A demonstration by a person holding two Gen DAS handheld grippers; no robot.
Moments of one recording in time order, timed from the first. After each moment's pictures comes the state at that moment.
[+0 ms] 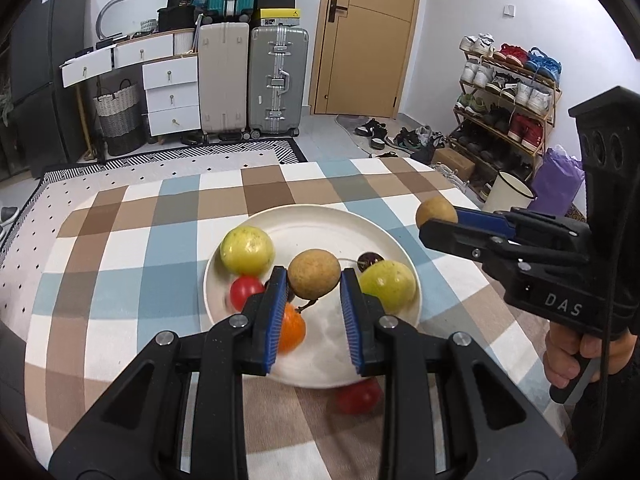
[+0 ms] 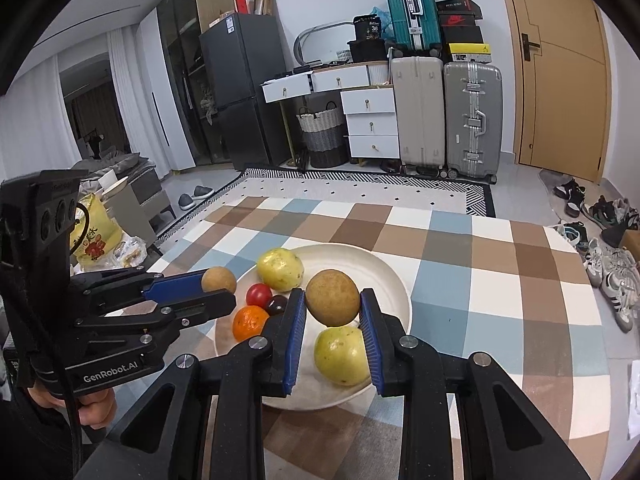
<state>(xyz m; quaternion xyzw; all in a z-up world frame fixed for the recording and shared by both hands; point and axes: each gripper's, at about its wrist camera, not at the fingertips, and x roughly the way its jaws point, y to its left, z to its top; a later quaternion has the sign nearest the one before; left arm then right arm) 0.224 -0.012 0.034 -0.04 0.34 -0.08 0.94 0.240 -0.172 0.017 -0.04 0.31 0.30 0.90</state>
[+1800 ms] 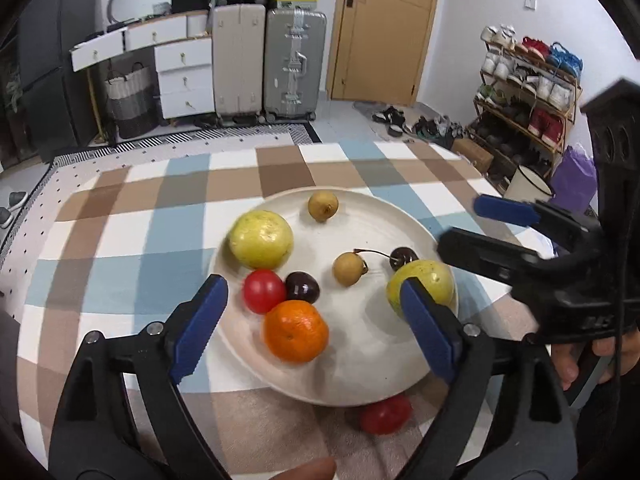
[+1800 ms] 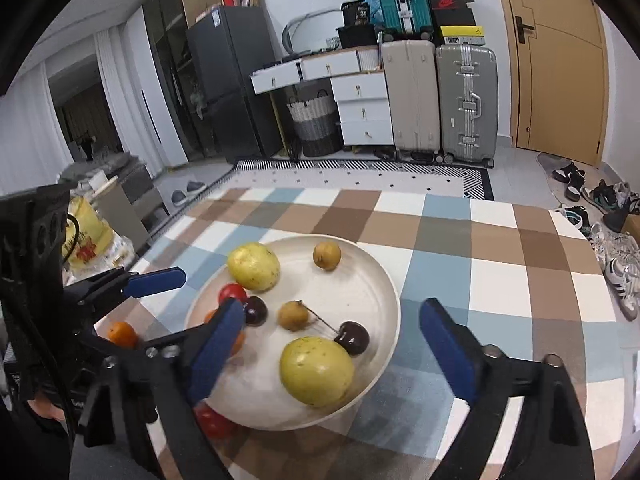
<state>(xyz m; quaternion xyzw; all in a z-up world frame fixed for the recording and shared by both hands) 0.251 -0.002 0.006 -0.04 0.37 -0.05 0.93 0.274 -0.174 -0.005 -0.02 0.34 0.30 0.89</state>
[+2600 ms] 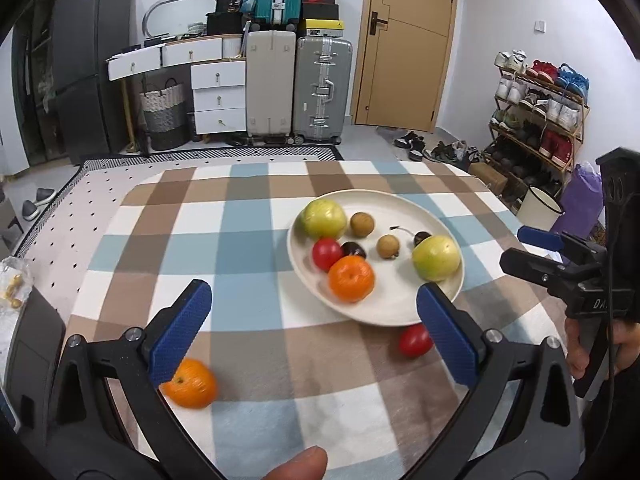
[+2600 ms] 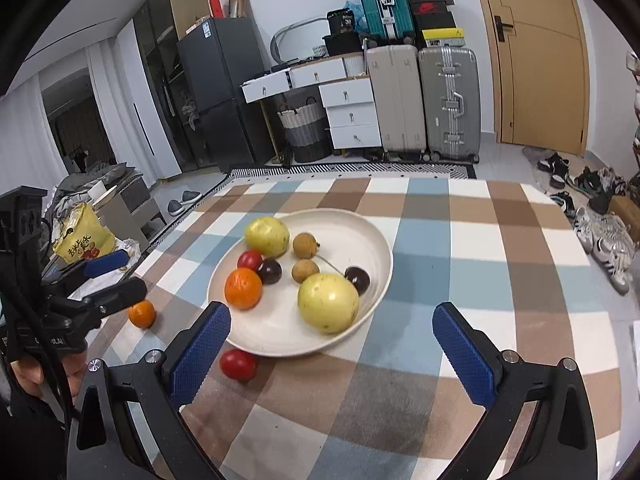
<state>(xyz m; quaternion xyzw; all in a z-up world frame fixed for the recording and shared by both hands) 0.146 0.043 0.034 -0.05 0.32 -0.01 0.94 0.206 -0.201 -0.008 -0.01 0.34 0.27 0.90</state>
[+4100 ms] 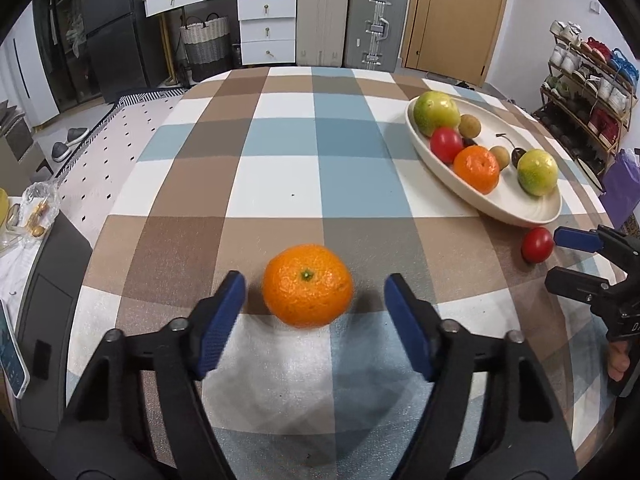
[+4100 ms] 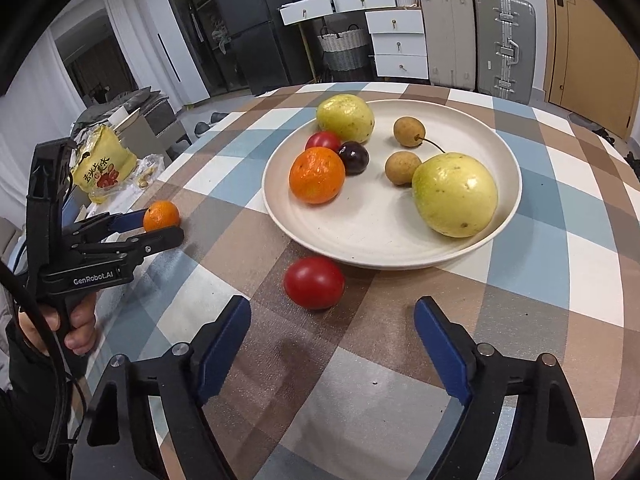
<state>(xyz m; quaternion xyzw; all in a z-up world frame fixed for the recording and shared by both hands) 0.139 0.114 -0.050 -0.07 0.44 0.06 0.90 0.187 -0.123 -0.072 -0.07 0.44 0.33 0.83</state>
